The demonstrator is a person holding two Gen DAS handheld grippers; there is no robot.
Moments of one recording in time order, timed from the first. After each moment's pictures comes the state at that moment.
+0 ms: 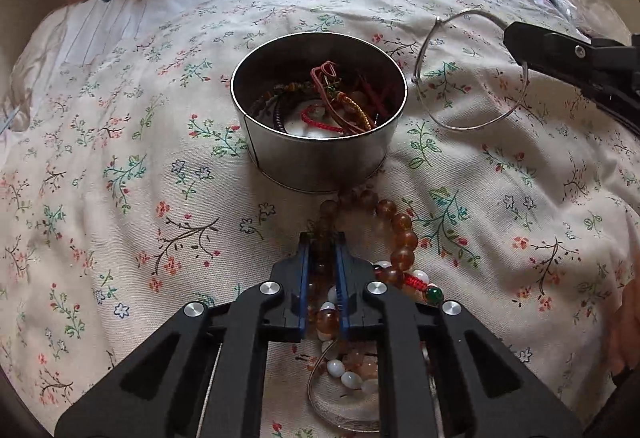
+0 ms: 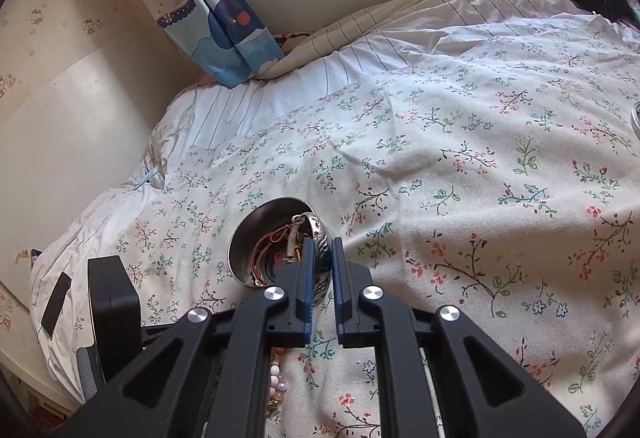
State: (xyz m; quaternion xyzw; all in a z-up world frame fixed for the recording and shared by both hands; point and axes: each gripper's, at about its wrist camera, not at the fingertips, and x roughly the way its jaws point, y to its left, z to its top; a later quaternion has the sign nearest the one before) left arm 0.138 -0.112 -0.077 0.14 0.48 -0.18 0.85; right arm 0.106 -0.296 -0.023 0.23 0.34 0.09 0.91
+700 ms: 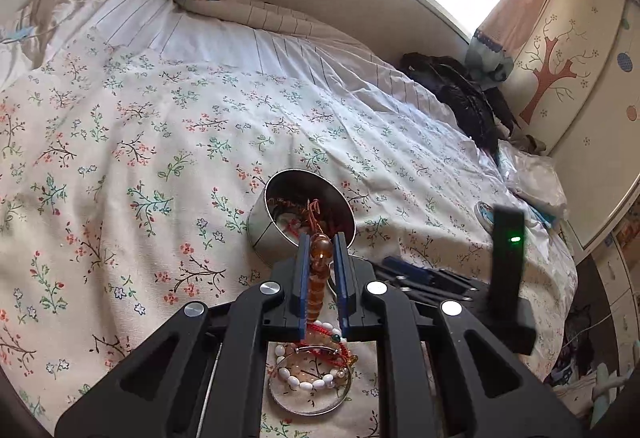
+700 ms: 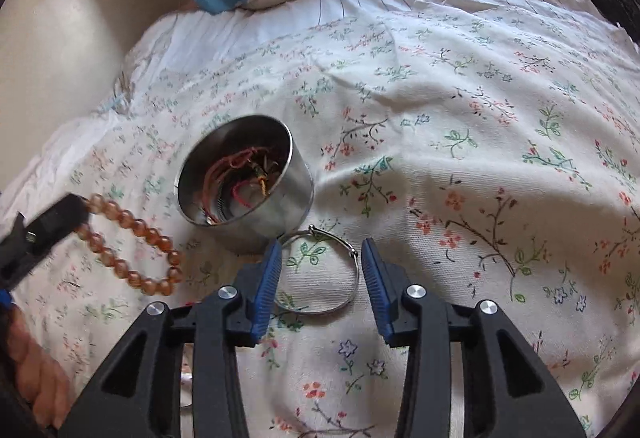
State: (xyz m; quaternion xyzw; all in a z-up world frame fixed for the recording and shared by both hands) left arm 0.127 -0.038 -0.002 -0.13 0.38 -0.25 0.88; right arm 0.143 -0.259 -0.084 0.09 0.49 0.06 0.87
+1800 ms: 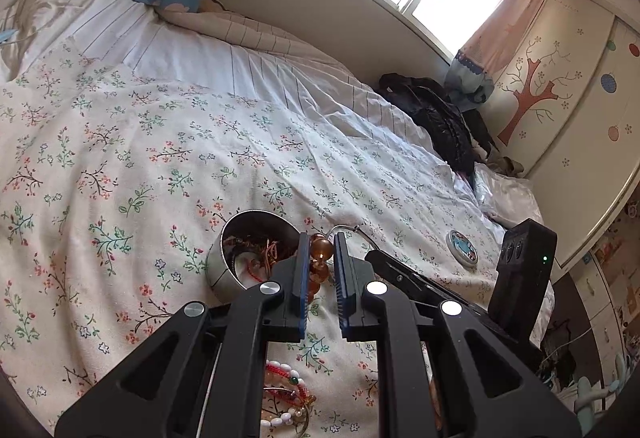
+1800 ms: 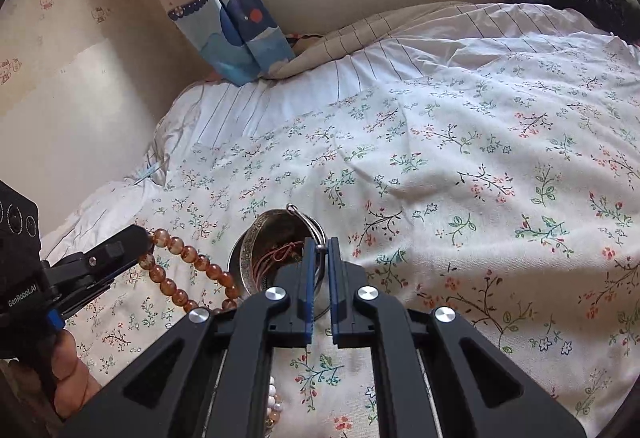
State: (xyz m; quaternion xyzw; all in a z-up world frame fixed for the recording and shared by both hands) left arm 0.152 -0.057 0.017 -0.16 0.35 -0.28 0.88; right arm 0.129 -0.288 -0.018 0.20 0.34 0.11 0.91
